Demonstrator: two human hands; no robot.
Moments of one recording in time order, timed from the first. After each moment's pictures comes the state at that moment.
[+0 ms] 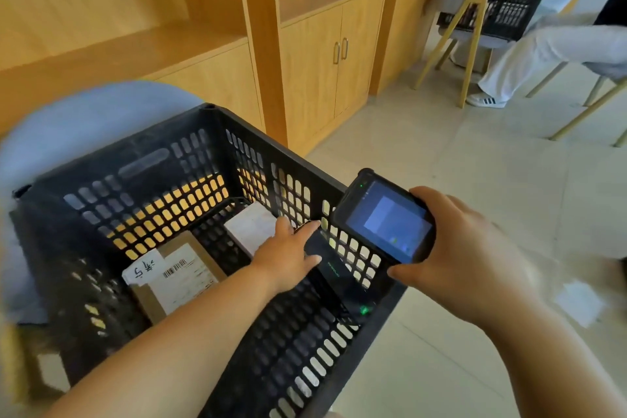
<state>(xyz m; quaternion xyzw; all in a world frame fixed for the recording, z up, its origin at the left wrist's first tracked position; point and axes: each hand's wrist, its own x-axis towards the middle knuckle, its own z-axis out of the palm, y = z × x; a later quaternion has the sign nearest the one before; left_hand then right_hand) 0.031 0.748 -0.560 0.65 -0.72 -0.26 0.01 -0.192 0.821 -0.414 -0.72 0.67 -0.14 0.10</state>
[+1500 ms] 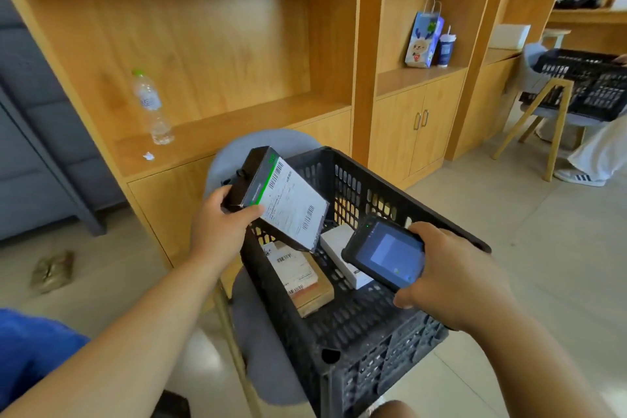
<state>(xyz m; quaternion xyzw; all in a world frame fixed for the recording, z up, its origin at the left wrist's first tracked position) 0.188 0.944 -0.393 0.67 -0.38 -0.23 0.59 -0.109 0.933 -0.362 -0.81 0.58 -0.10 0.10</state>
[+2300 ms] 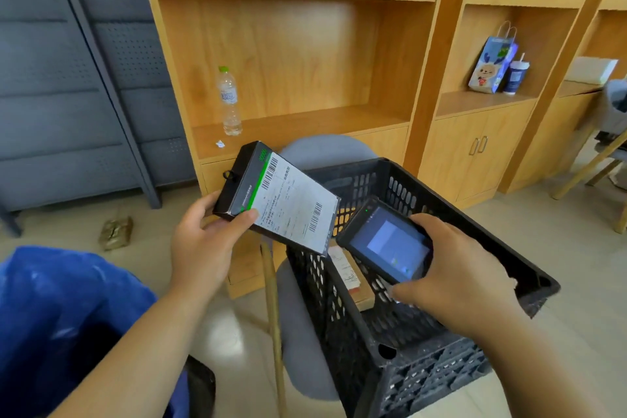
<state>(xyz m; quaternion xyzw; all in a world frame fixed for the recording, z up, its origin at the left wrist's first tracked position) 0.229 1.059 -0.389 0.62 -0.32 -0.12 0.70 -0.046 0.963 -0.349 -0.85 0.46 -0.20 0.13</state>
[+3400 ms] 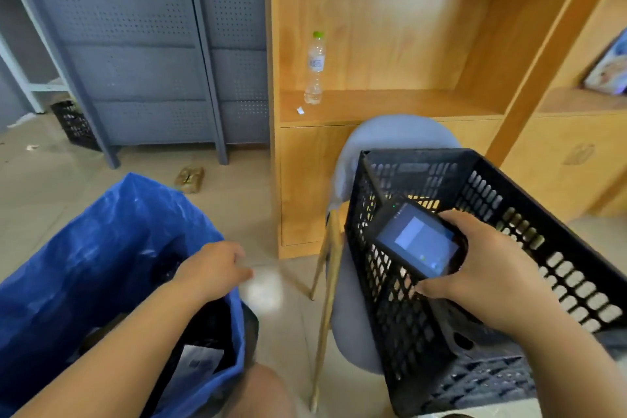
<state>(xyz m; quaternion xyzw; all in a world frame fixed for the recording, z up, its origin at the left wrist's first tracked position) 0.307 1.169 -0.458 0.91 -0.33 -0.19 0.14 0.012 0.985 -0.362 -0.90 0.38 -0.15 0.16</state>
